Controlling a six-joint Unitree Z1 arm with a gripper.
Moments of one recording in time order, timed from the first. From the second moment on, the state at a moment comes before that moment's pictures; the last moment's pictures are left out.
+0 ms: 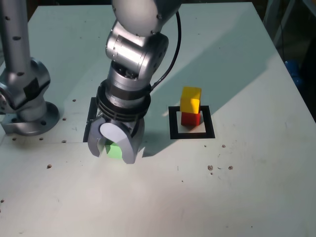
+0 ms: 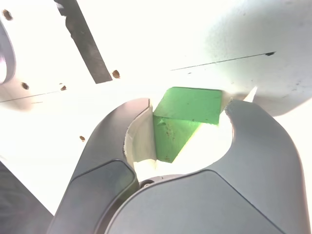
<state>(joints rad) -0.47 1.88 -1.13 1.09 -0.07 -0.24</state>
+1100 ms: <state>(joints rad) -0.13 2.05 -1.86 1.59 0.12 0.13</state>
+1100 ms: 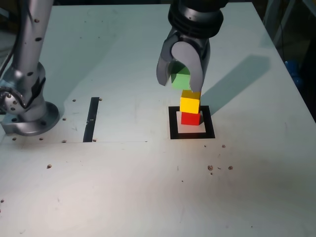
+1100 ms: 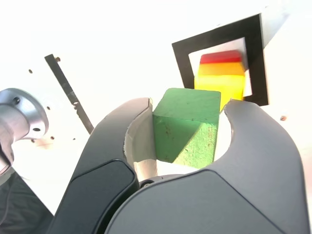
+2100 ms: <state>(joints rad) -0.12 2.12 -1.91 1.59 0.11 0.15</state>
